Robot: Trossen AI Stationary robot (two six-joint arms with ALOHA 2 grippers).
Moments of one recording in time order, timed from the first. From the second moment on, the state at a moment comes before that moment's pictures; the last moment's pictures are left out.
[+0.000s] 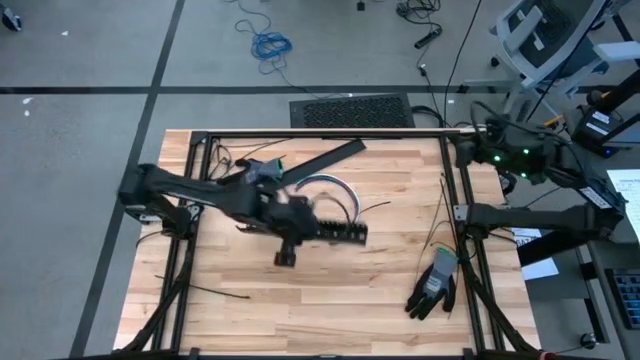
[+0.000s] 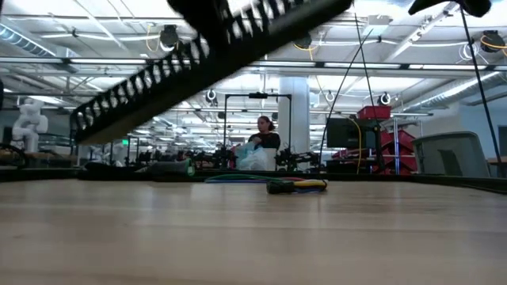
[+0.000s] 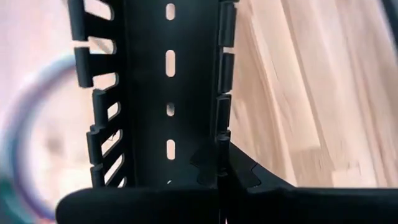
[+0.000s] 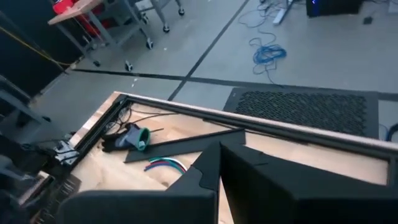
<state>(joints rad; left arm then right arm) -0.17 1.61 1.43 -0.83 0.02 0.04 -0.33 0.66 1.23 -1.04 0.42 0.68</state>
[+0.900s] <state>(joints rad) -0.22 1.96 1.43 -0.53 0.30 -0.30 -0.33 0.69 1.23 -1.10 0.41 0.54</state>
